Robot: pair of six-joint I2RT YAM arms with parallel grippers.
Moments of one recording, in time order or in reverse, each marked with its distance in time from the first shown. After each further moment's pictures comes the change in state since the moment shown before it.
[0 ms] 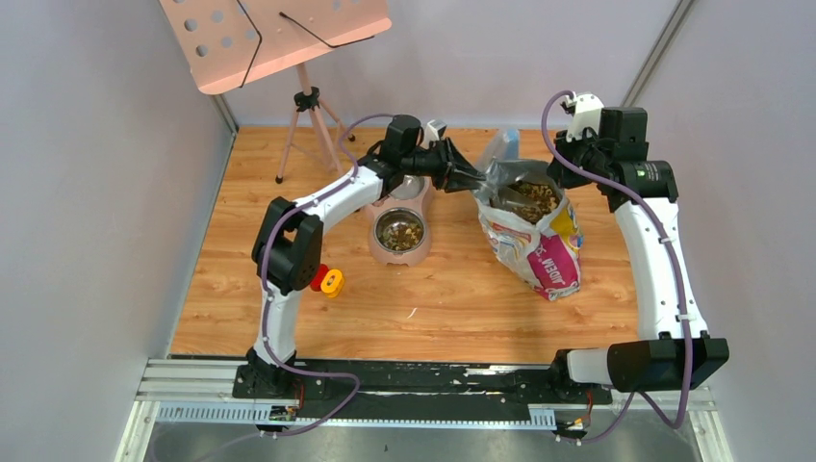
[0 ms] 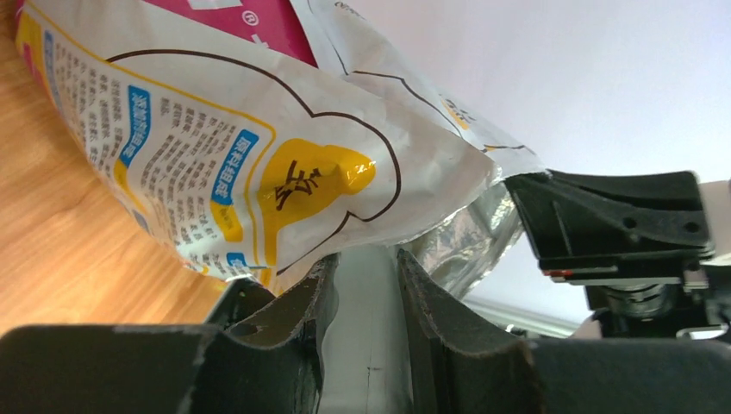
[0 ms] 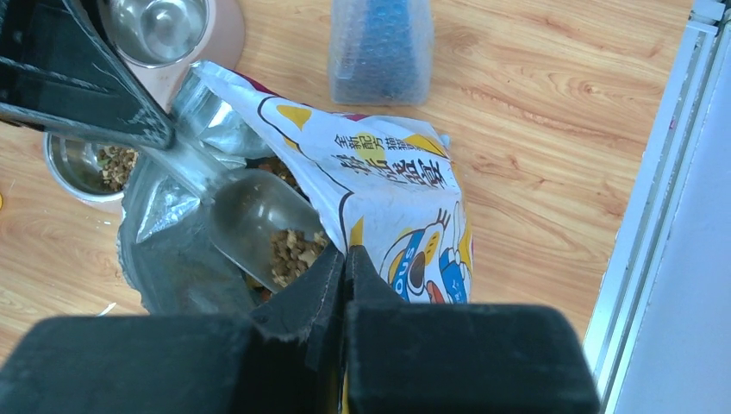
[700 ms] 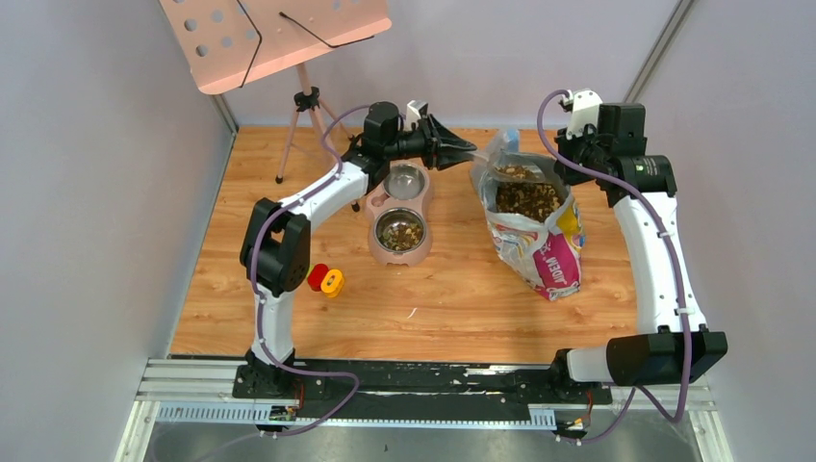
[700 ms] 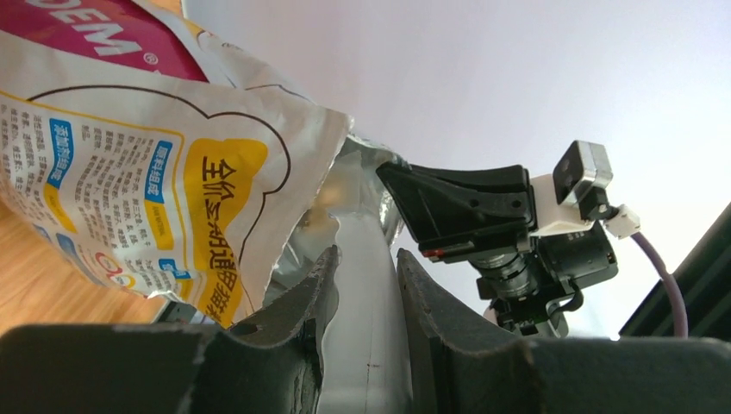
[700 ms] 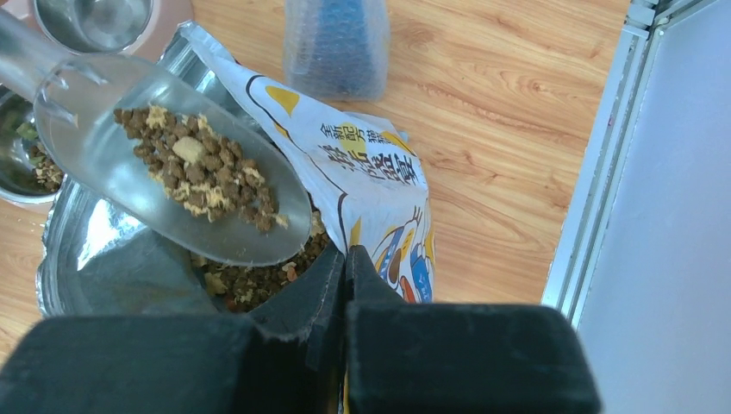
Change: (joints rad) left arm 0.071 -0.073 -0.054 0.215 -0.005 -0.249; right arm 0.006 0.030 0.036 -0.017 0.087 -0.068
